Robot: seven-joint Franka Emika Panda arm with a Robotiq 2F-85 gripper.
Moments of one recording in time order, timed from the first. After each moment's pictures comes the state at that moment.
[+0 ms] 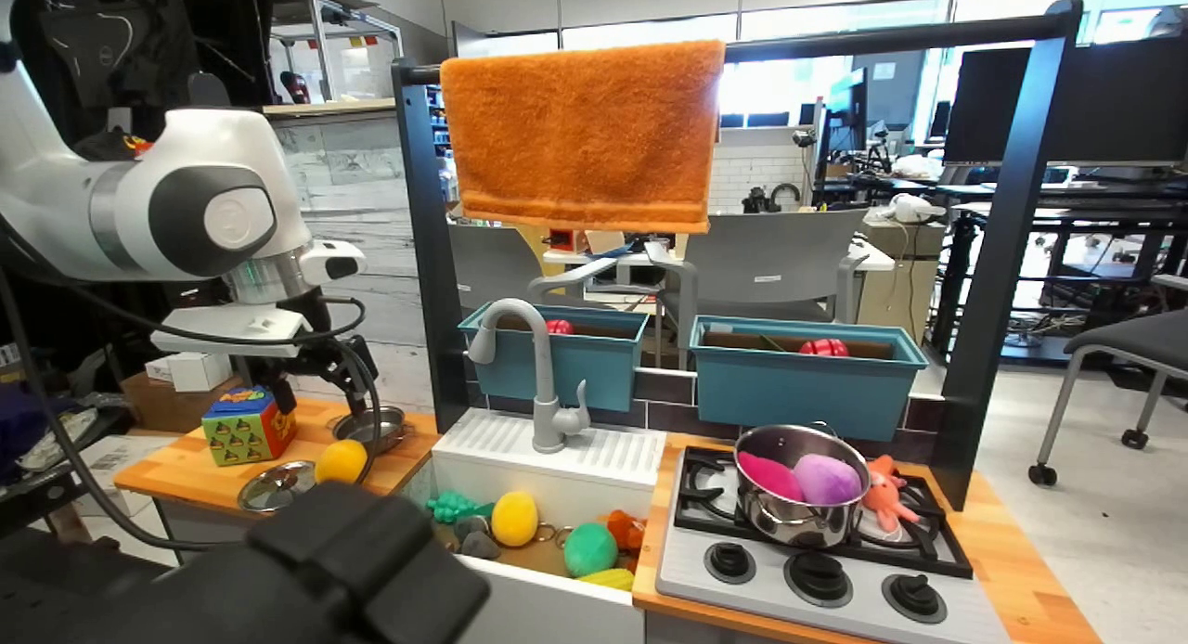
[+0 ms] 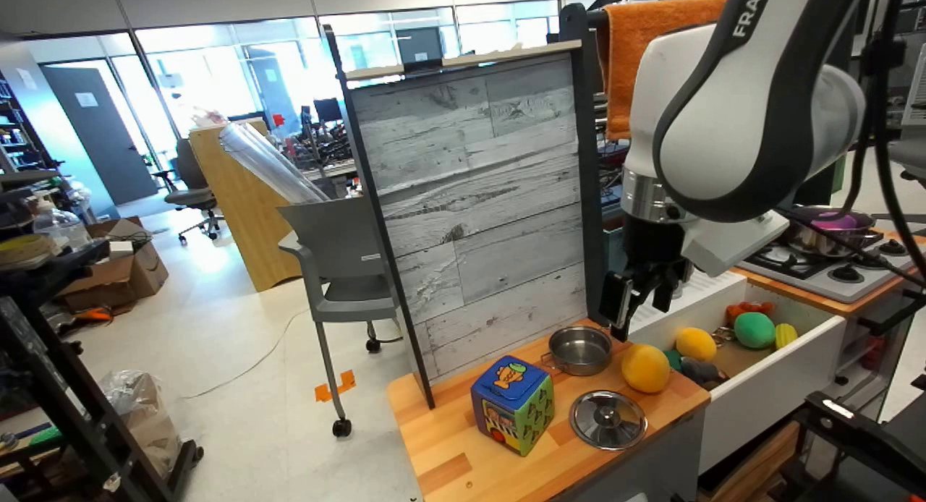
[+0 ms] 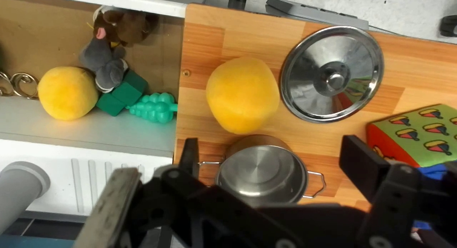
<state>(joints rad) 0.16 0.70 0.01 -2.15 -0.07 2.99 0.02</state>
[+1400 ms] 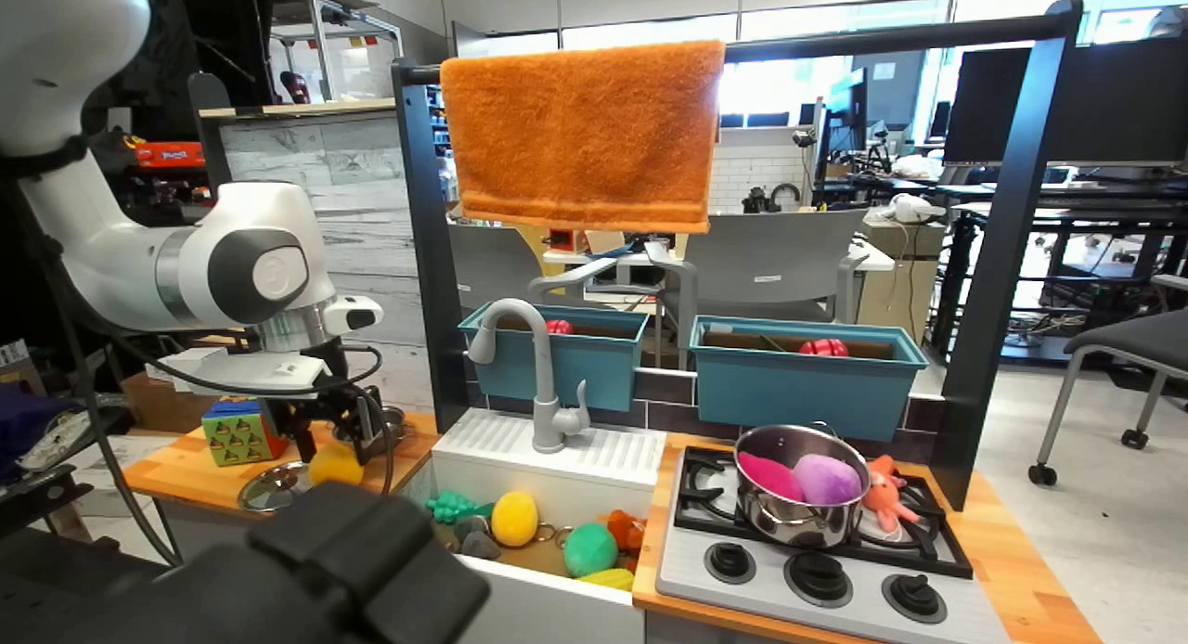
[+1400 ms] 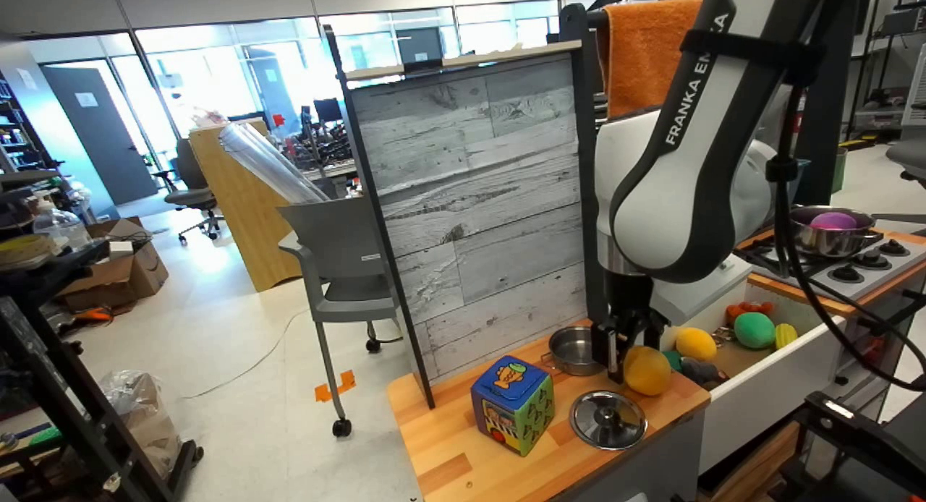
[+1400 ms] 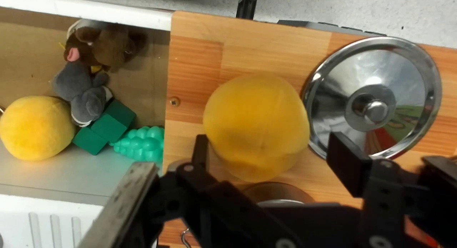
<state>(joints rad) 0.21 0.90 -0.02 -1.93 -0.07 2.86 0.07</state>
